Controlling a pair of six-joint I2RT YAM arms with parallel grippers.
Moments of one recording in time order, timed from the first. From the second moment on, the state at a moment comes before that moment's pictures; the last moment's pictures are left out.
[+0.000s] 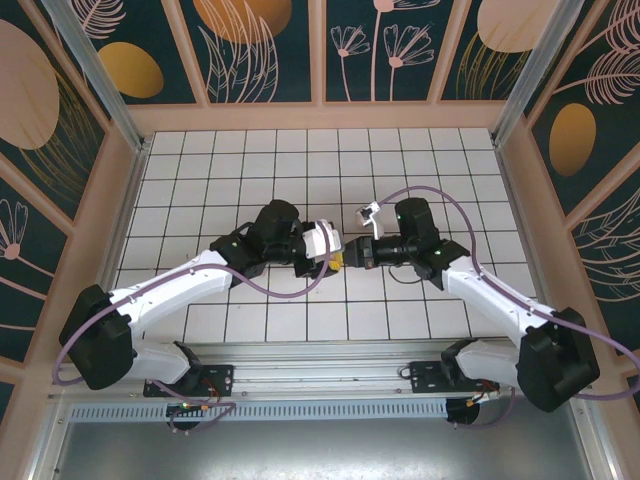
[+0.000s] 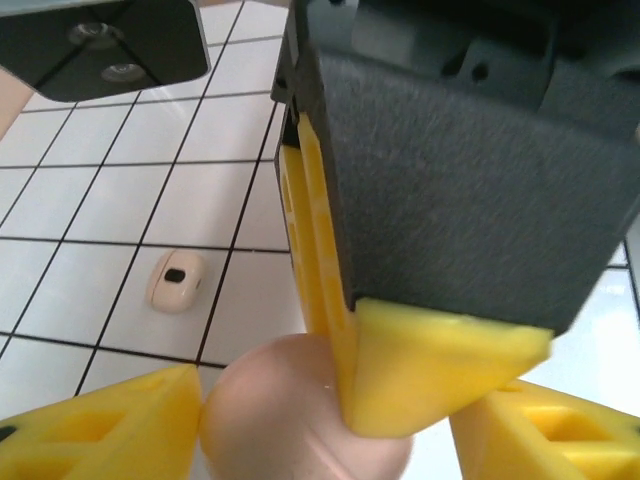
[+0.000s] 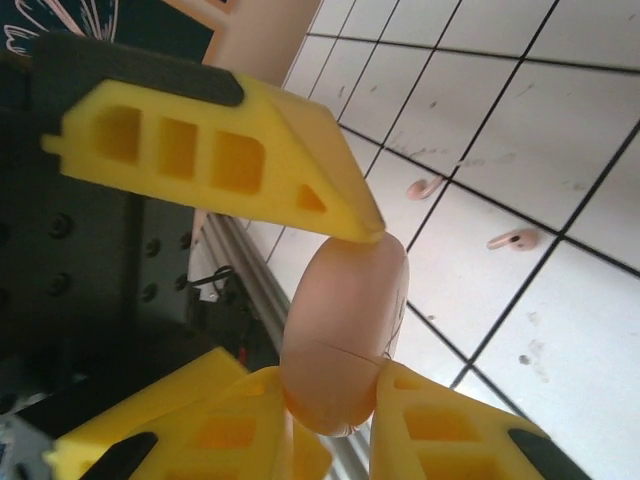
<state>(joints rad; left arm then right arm) -0.82 1.37 0.97 -0.19 0.37 0.49 0.54 1.17 0.73 -0.14 -0.81 0.50</state>
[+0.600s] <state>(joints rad) -0.82 1.33 1.11 -0.48 0.41 0.65 0.54 1.02 0.71 -0.28 -0.74 -0.09</state>
